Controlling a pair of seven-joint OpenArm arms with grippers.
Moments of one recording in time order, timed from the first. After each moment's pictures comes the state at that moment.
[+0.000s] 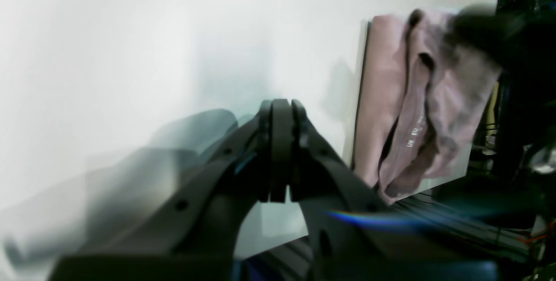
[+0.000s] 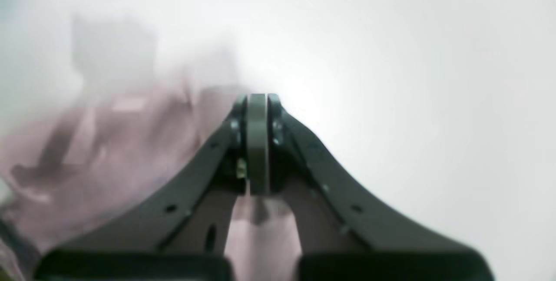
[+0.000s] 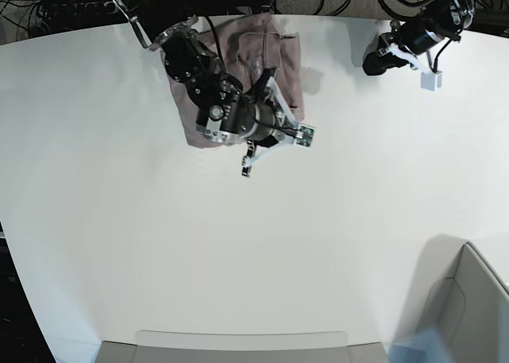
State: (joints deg) left arm 27.0 -7.4 -35.8 95.2 -63.3 -25.1 69.1; right arm 9.0 -1.1 -32.6 97.5 1.5 42.4 -66.9
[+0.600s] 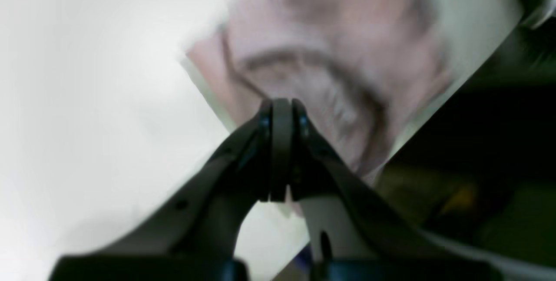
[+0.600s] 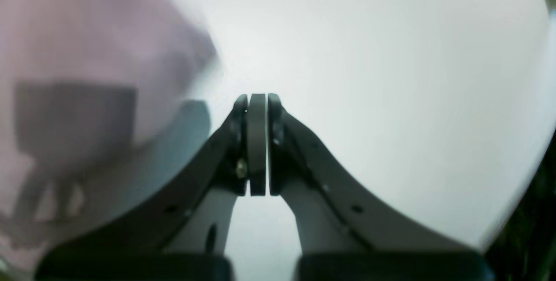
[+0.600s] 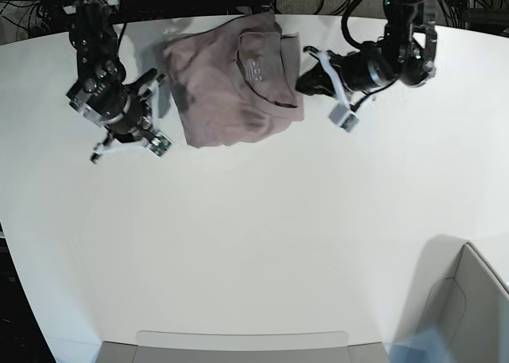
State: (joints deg) left arm 17.6 -14.8 0.7 109.4 -45.9 -25.1 68.9; right arm -6.9 17.3 -2.2 114.9 0.8 42.5 -67.4
